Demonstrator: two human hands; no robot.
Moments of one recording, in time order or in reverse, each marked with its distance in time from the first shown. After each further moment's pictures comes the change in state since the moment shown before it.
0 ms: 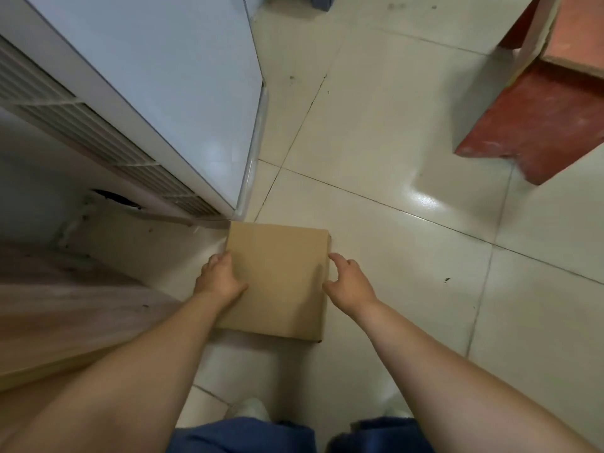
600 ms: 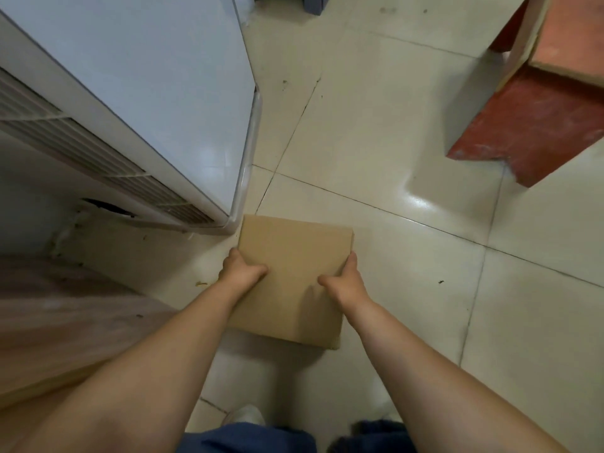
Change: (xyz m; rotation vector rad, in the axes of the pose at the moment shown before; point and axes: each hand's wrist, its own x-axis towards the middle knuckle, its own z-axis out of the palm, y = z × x) left_hand 0.017 0.046 0.007 -0.498 -0.059 -0.167; right_hand 0.010 -0.006 -0.002 0.491 0.061 0.248
